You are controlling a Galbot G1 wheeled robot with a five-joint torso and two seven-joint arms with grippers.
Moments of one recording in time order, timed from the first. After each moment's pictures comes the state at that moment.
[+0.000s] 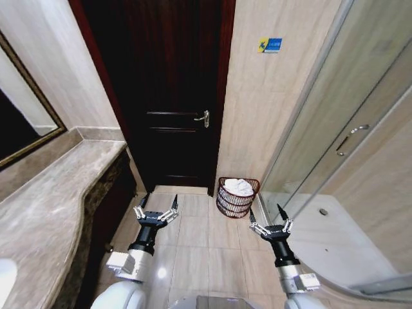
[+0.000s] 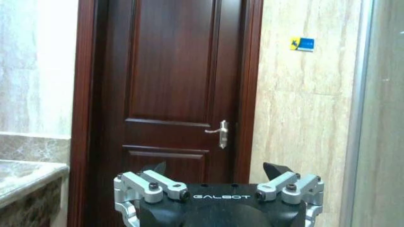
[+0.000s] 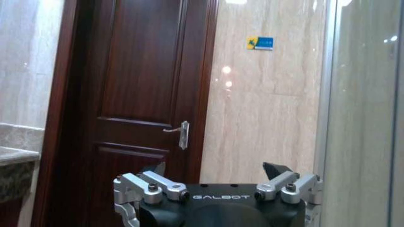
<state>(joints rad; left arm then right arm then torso) 1.88 -1.61 -0.51 -2.49 -0.03 0.04 0.12 -1.85 1.56 0.62 2.25 -0.01 0.28 -0.17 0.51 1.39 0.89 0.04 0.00</state>
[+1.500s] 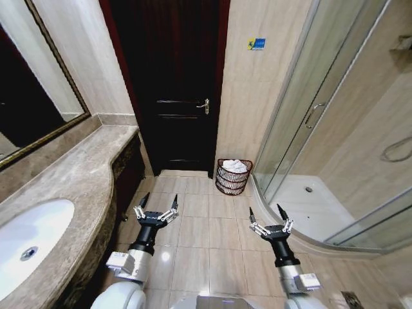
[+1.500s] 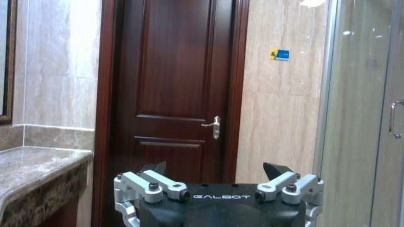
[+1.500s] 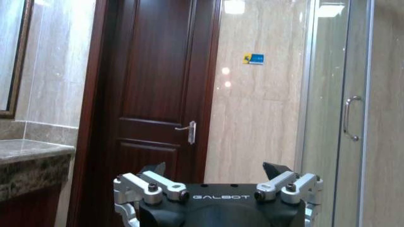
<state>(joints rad) 1.88 -1.61 -0.51 -2.49 -0.03 0.04 0.12 -1.85 1.56 0.62 2.25 -0.01 0.28 -0.17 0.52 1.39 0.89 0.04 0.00</state>
